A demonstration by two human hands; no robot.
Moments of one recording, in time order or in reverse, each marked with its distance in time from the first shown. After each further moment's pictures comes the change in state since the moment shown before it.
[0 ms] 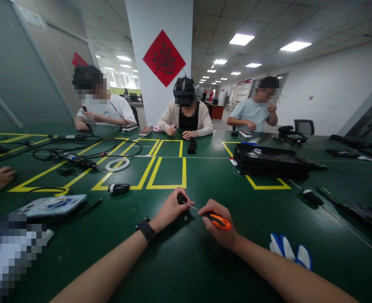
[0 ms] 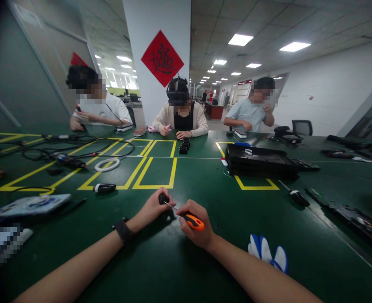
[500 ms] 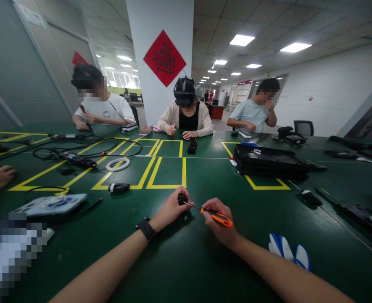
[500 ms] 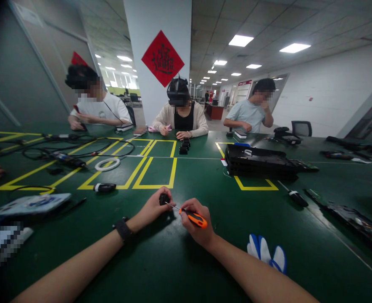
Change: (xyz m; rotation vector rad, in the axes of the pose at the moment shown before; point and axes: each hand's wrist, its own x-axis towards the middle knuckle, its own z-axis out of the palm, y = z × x) left_hand -0.001 0.004 0.000 0.032 -0.038 0.044; right_hand -0.002 0.004 0.004 0.034 0.073 0.194
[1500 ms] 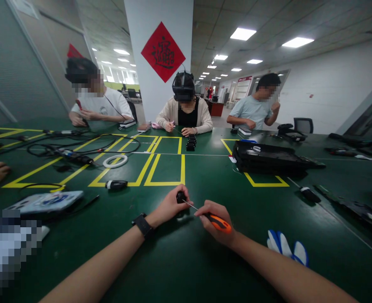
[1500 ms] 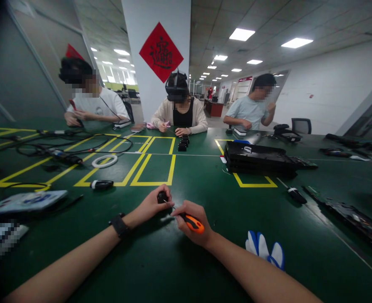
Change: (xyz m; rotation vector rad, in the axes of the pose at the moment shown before) left_hand 0.000 0.002 -0.003 0.028 -0.059 0.019; right_hand -0.001 -0.002 -0.004 -0.061 -0.162 -0.180
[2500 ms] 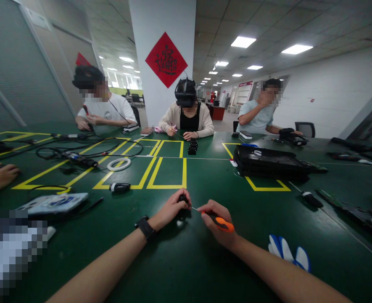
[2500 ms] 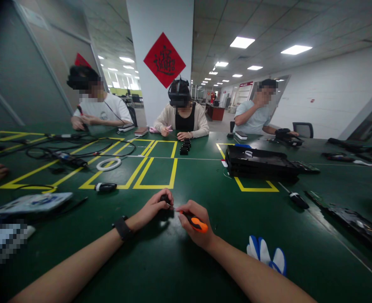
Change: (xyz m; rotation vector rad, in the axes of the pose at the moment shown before) left_hand -0.003 0.009 -0.001 -0.265 -0.066 -0.088; right_hand 0.003 -0.004 -0.001 -0.023 0.107 0.070
